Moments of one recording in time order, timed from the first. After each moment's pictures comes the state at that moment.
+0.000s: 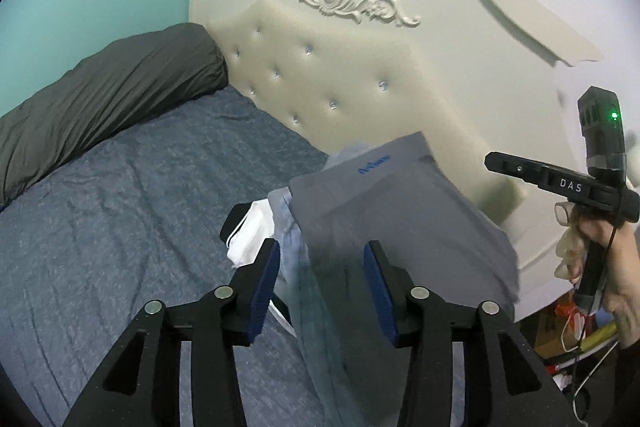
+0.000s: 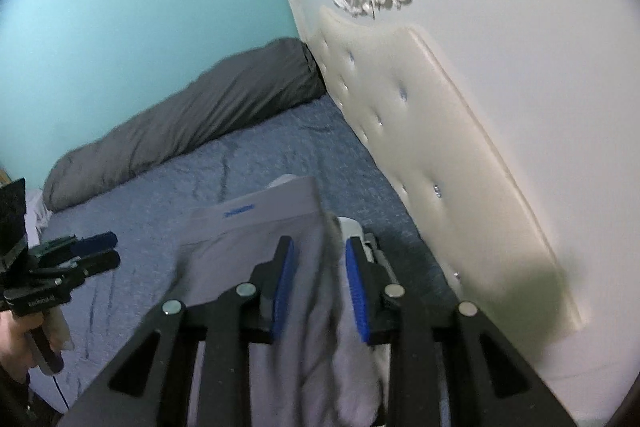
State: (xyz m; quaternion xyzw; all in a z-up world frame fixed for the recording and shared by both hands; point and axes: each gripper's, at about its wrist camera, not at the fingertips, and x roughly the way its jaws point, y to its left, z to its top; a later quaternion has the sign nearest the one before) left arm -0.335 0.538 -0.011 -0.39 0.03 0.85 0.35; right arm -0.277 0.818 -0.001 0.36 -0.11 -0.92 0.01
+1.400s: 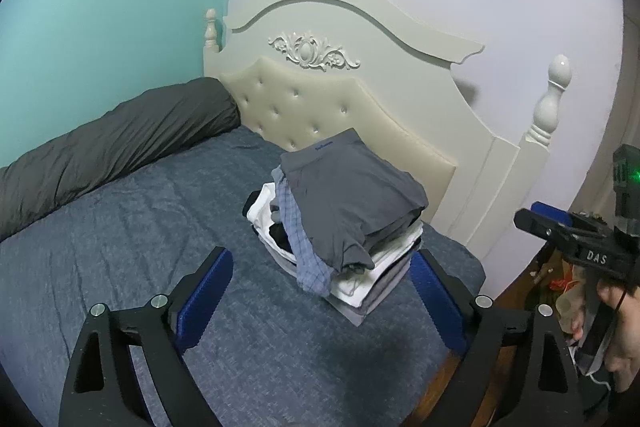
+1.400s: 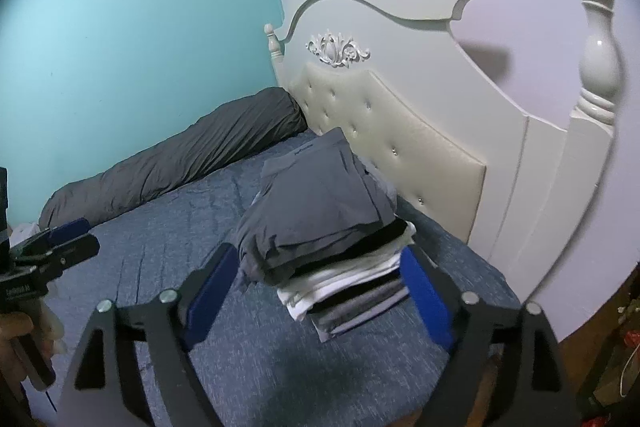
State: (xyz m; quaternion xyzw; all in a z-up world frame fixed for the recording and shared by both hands) left arm -0.113 0.427 0.053 -0.30 0.05 0.89 0.34; right arm 0.001 0.678 0.028 0.27 -0.12 -0.95 -0.10
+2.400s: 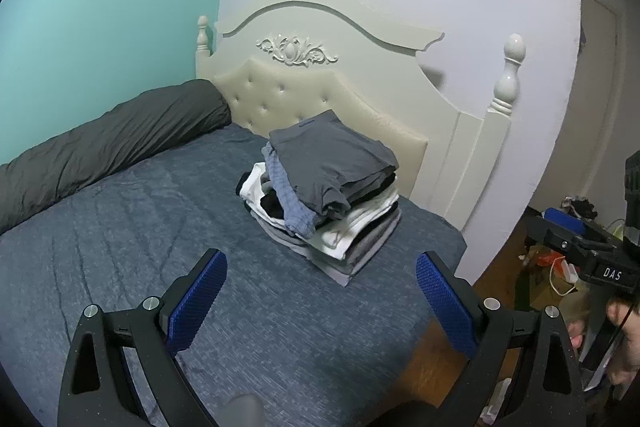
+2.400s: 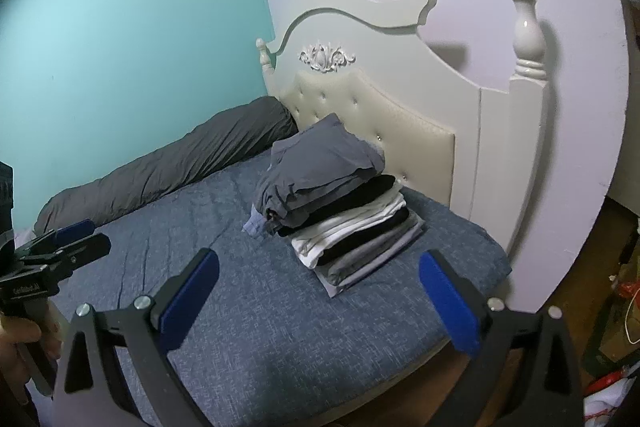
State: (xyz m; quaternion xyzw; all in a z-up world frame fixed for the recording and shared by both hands) left arm -0.025 0.364 0.031 -0.28 0.05 0.88 0.37; right arm 0.114 0.601 0.005 0.23 -0.13 -0.95 -0.14
